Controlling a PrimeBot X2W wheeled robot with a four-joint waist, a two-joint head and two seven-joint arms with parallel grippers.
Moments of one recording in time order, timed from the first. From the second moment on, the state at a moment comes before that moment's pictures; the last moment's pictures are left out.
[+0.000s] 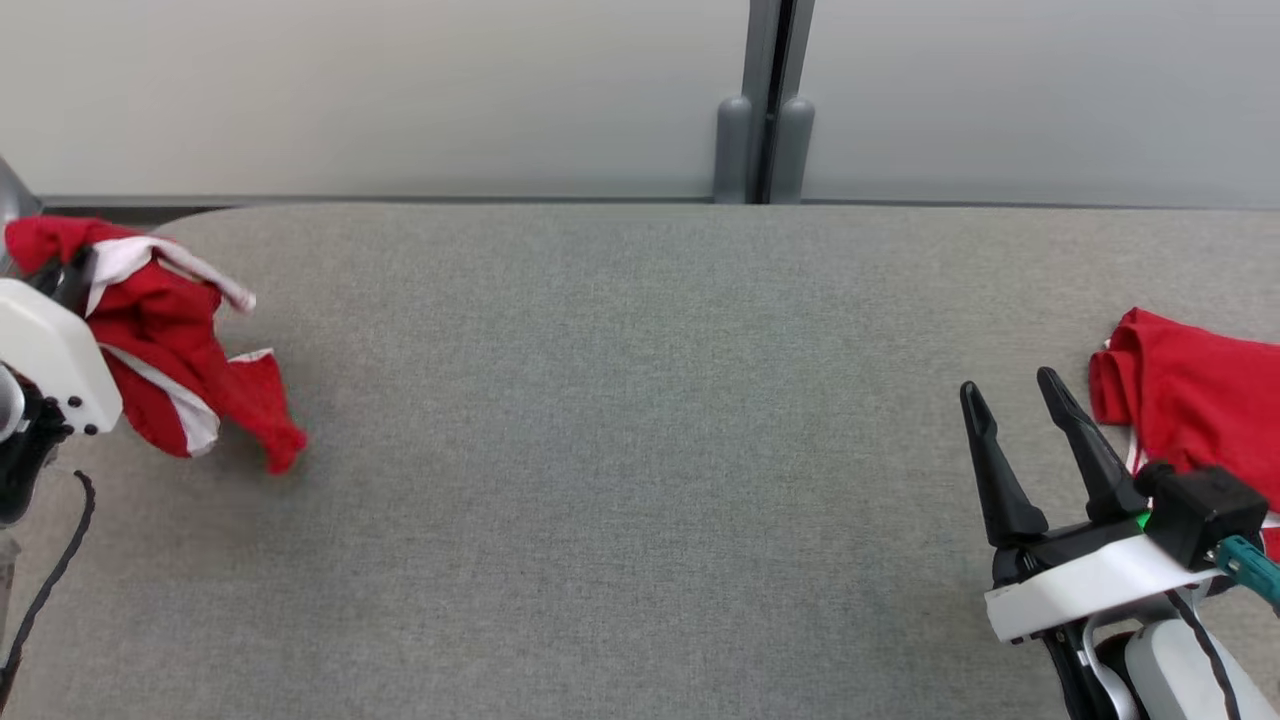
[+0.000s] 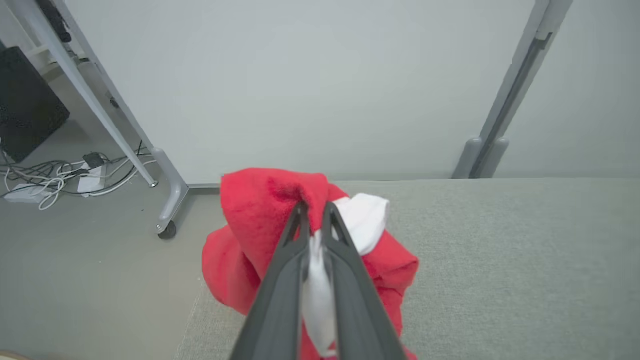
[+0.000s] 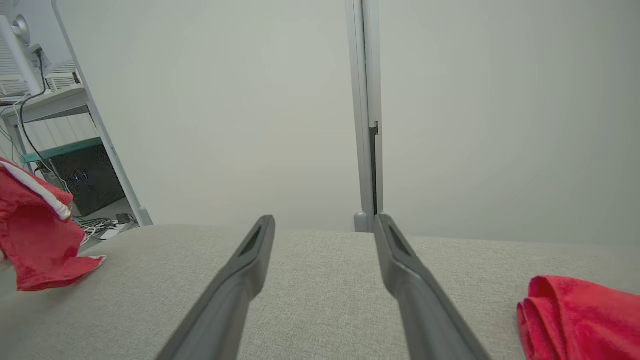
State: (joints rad) left arm -0.67 0.52 -0.21 0.65 -0.54 -0.13 0.24; right arm -0.19 -0.22 0.25 0.17 0.41 0.13 -0.26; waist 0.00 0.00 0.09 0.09
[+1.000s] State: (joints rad) left arm -0.35 0.25 -0.56 0.09 -0.44 0.01 0.16; right arm -0.16 -0.21 0.21 0.14 0.40 0.13 -0.26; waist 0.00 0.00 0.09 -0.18
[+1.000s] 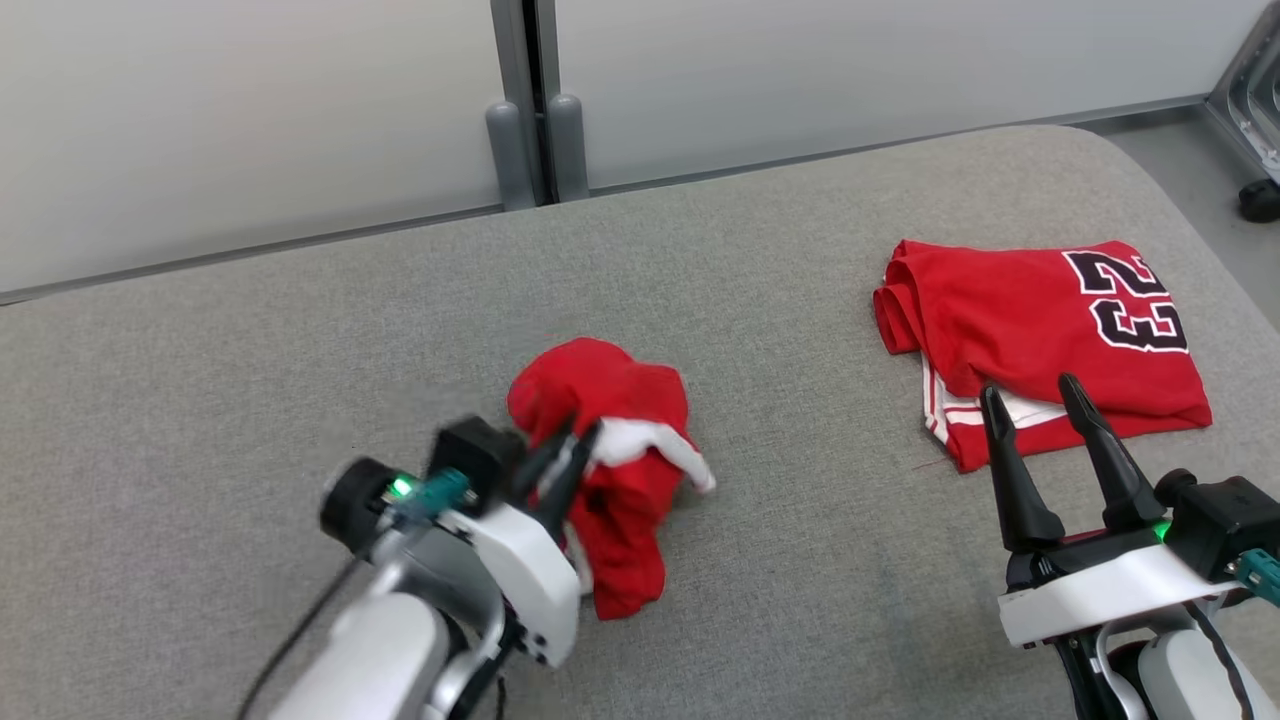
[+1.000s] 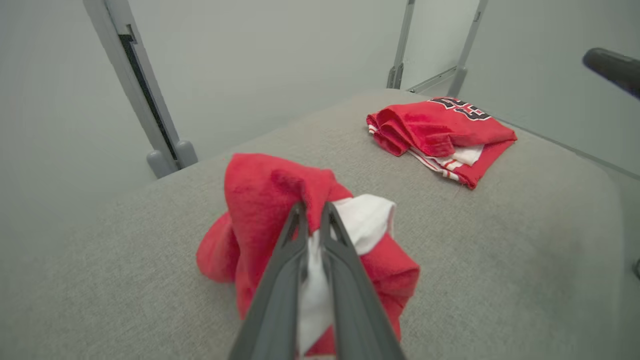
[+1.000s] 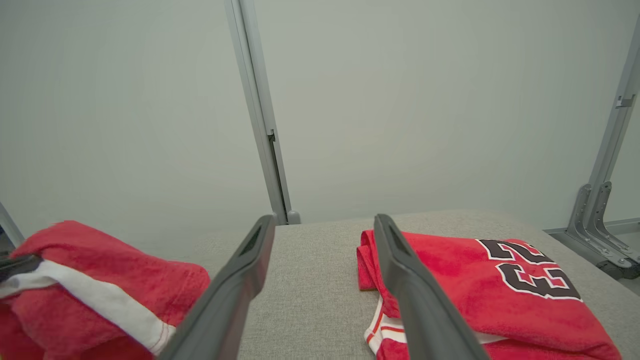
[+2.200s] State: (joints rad) left arm -0.08 0.30 -0.39 0.08 -0.49 0.19 -0.20; right arm -0.08 -0.20 0.19 0.17 0.40 0.13 -0.26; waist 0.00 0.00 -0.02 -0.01
